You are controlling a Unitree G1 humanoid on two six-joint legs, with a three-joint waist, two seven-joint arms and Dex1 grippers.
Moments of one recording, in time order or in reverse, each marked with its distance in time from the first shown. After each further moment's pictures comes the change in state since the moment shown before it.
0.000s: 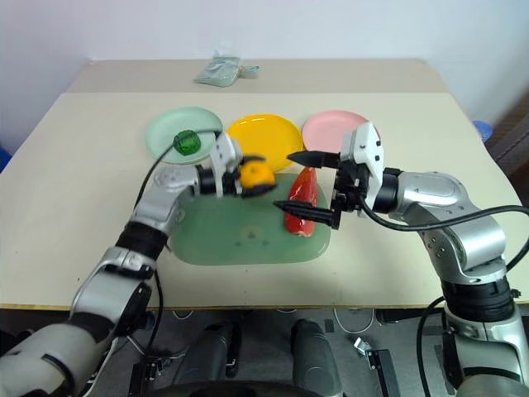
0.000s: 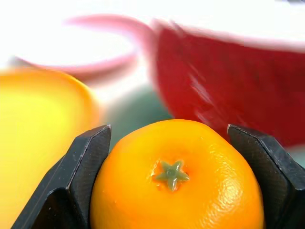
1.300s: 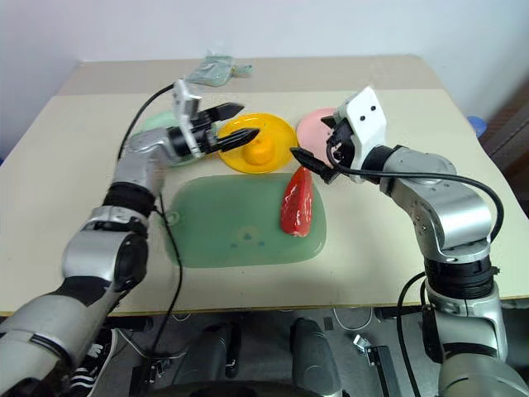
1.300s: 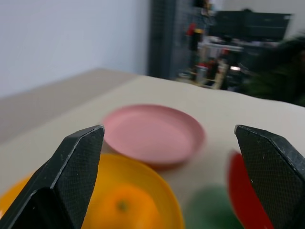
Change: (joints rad) left arm -0.133 0.130 0.202 0.247 -0.119 -0.030 -0.356; right arm -0.180 0.101 -0.016 -0.030 -0.184 0.414 -0.463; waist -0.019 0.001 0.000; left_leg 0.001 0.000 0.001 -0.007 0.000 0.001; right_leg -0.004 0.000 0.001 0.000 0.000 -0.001
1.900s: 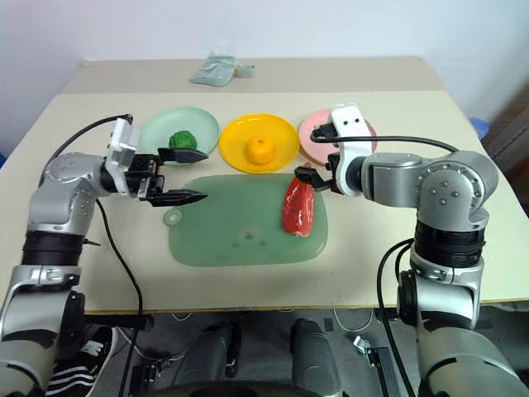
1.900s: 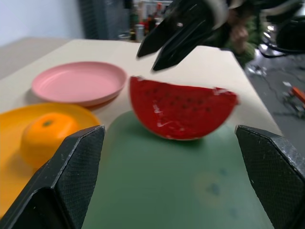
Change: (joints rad) left arm 0.375 0.282 -0.037 -0.622 -0.142 0.200 -0.268; right arm -0.132 0.081 -0.107 0.185 0.684 0.628 -0.868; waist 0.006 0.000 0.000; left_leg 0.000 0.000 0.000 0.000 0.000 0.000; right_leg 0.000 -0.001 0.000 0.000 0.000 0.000
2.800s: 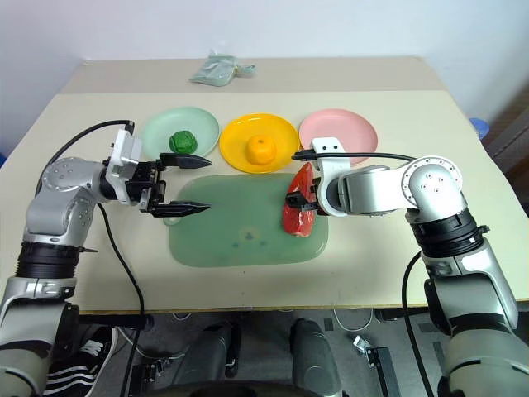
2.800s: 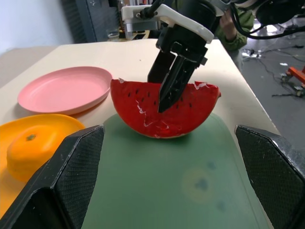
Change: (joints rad) left arm 0.063 -0.002 -0.024 -0.121 -0.020 -0.037 0.060; right arm -0.033 -0.195 0.425 0.165 0.779 -0.328 -0.604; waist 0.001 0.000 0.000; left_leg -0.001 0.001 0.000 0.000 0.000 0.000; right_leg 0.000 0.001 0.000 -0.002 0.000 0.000
